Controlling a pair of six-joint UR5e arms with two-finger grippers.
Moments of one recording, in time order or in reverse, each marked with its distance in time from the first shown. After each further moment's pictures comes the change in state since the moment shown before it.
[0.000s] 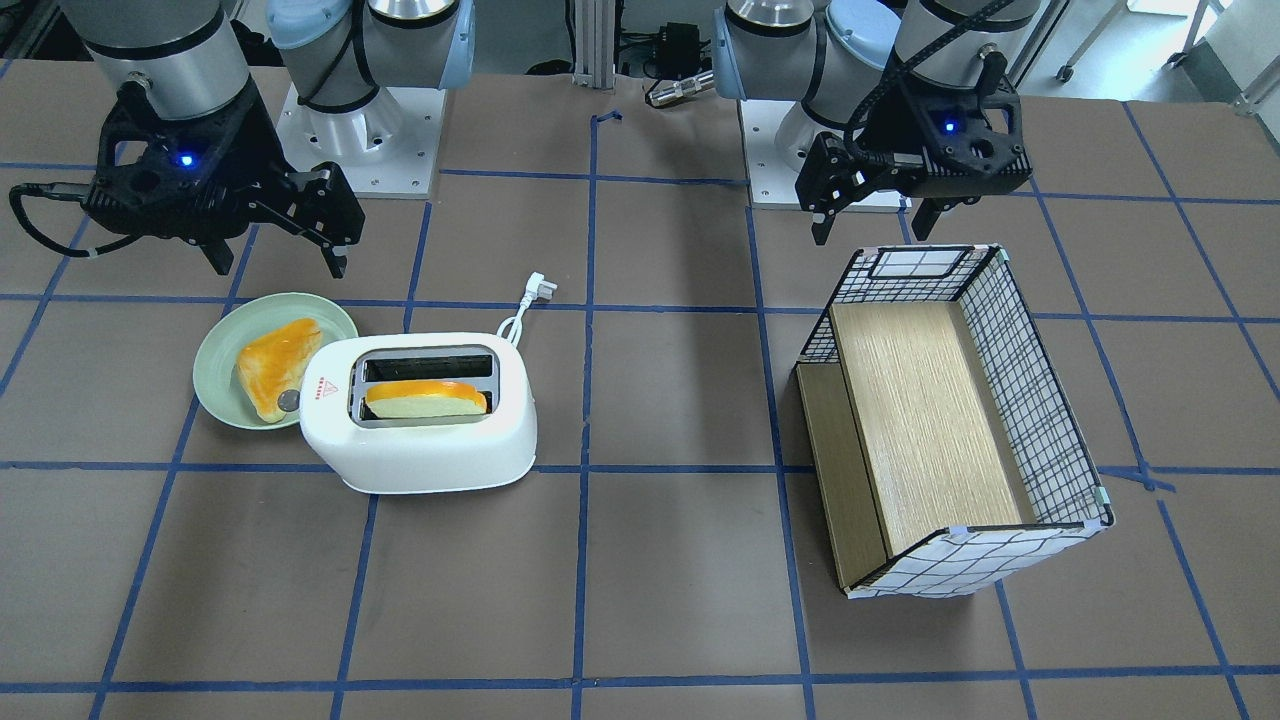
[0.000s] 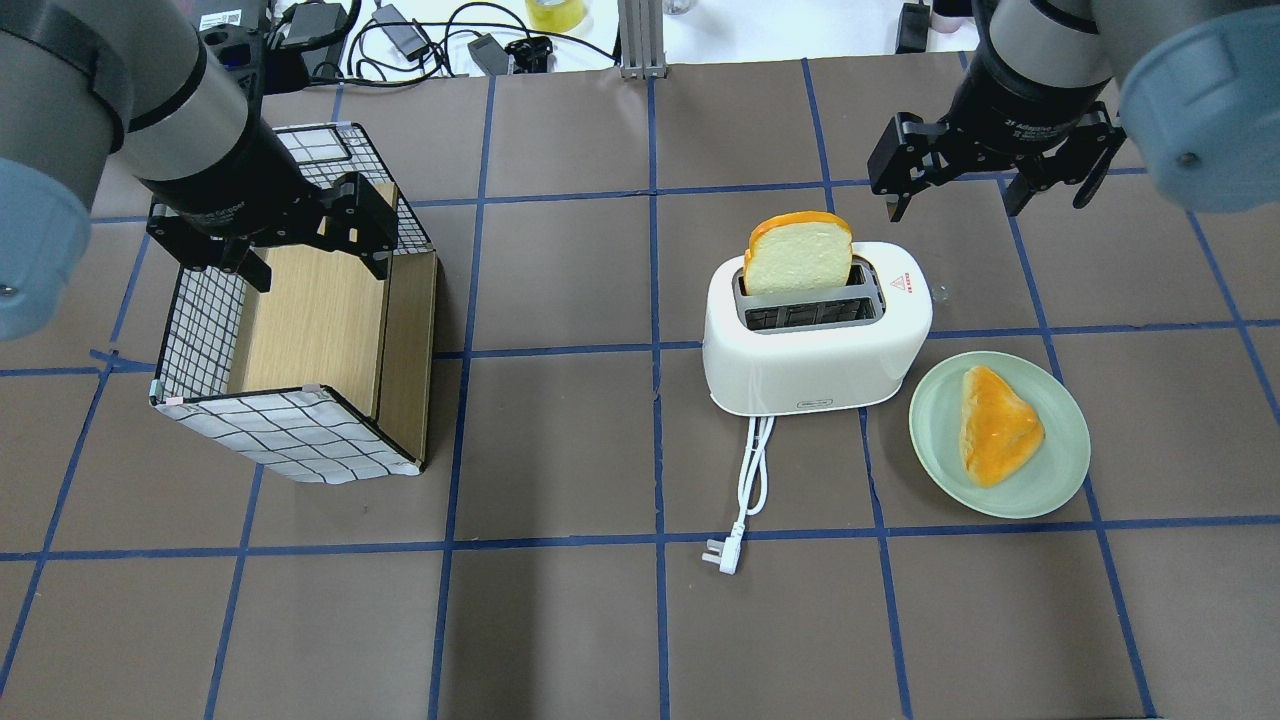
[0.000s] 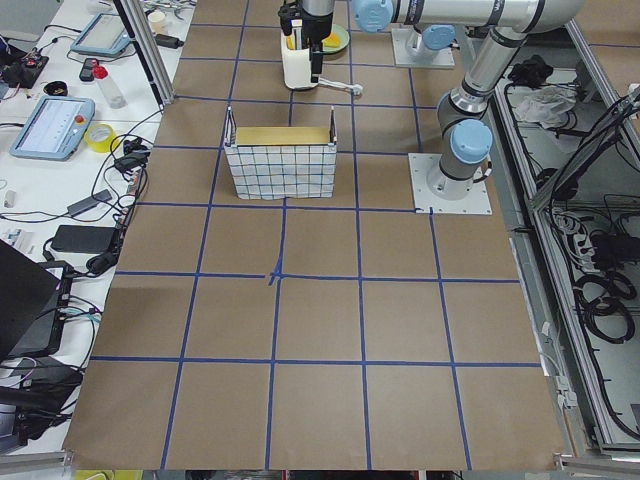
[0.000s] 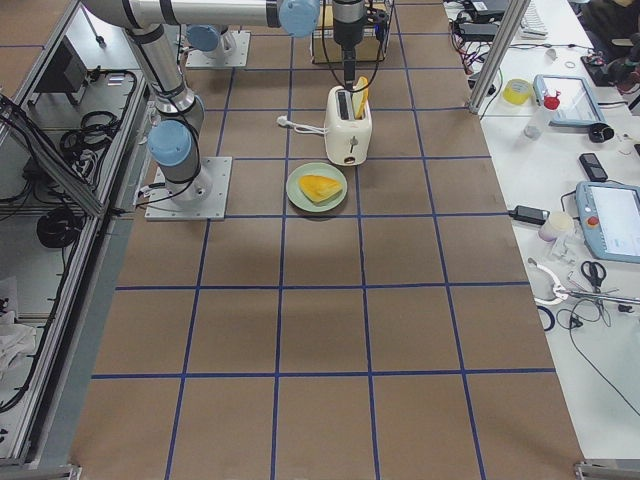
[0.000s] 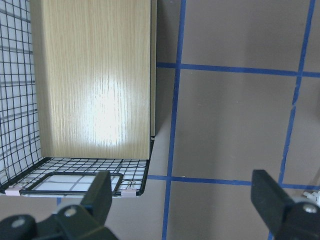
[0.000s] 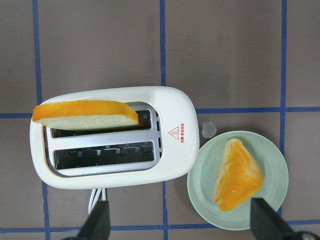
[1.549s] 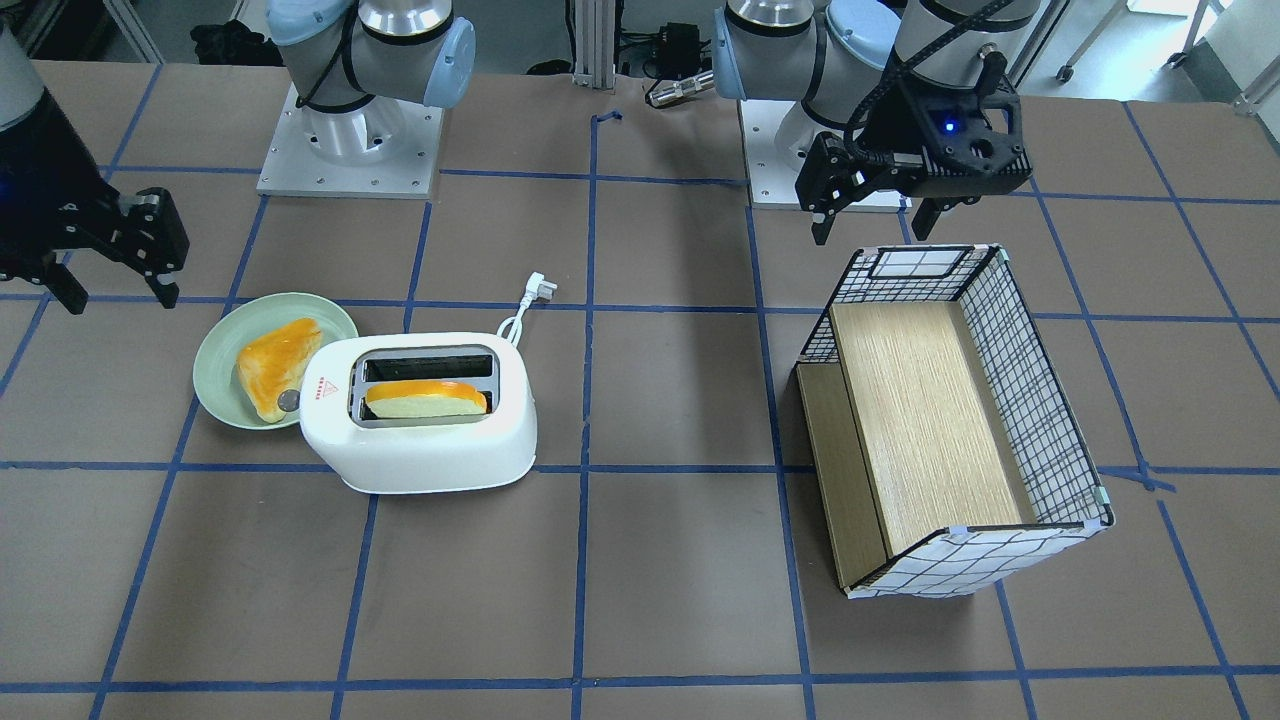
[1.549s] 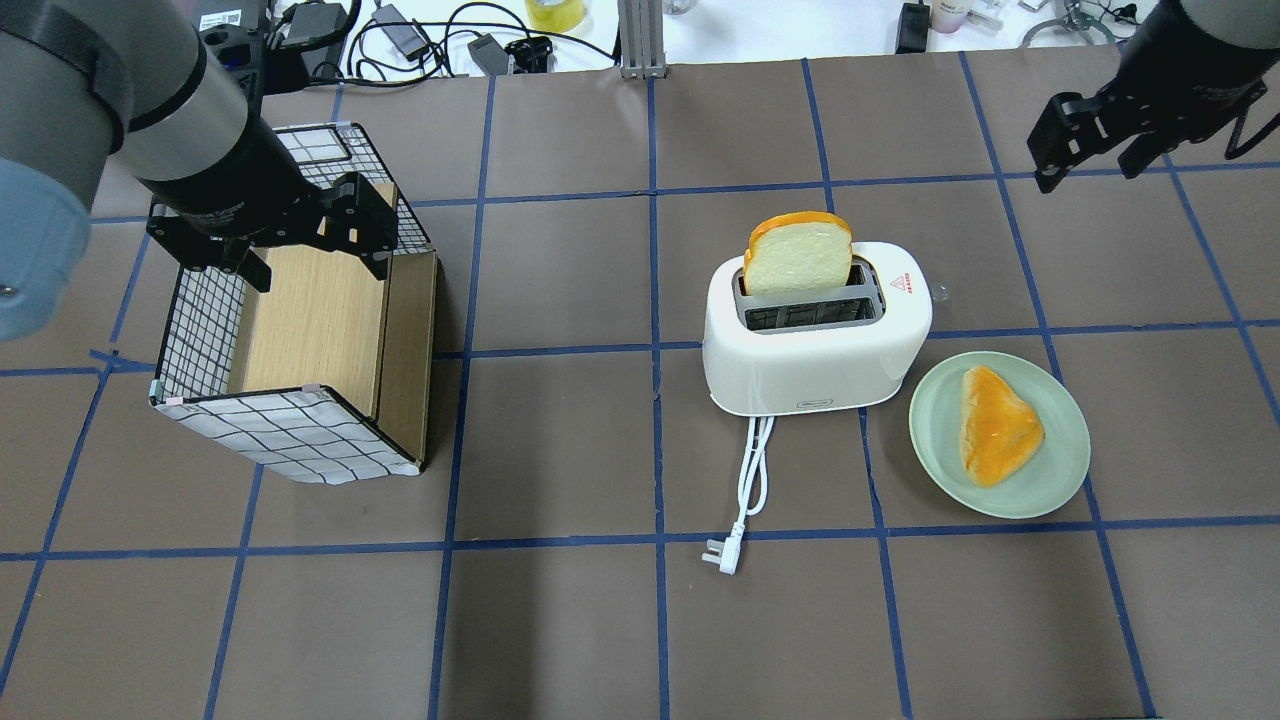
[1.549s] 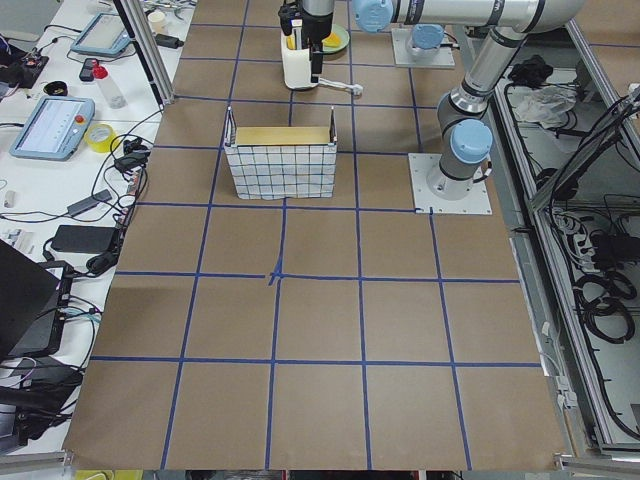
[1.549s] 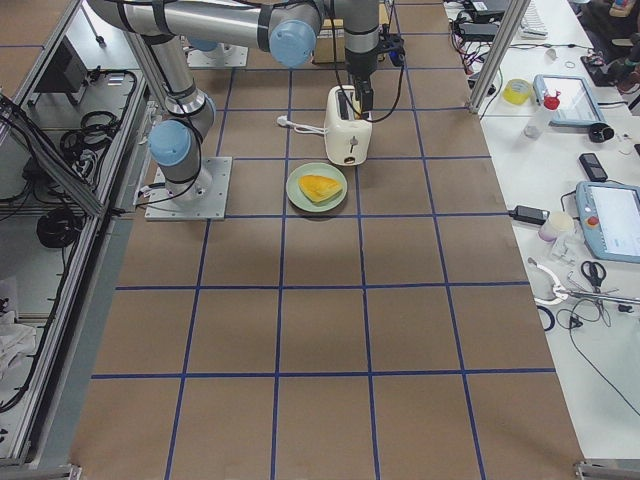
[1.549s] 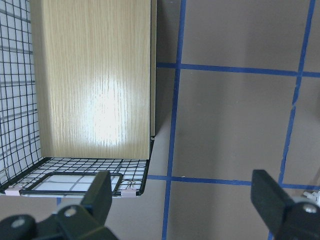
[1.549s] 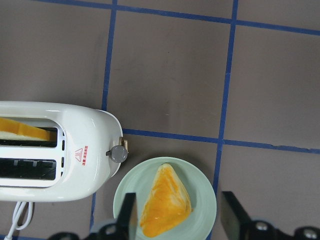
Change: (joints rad) left arm 0.000 0.000 0.000 0.000 0.000 0.000; right arm -0.256 0.015 0.006 -0.063 0.052 -0.373
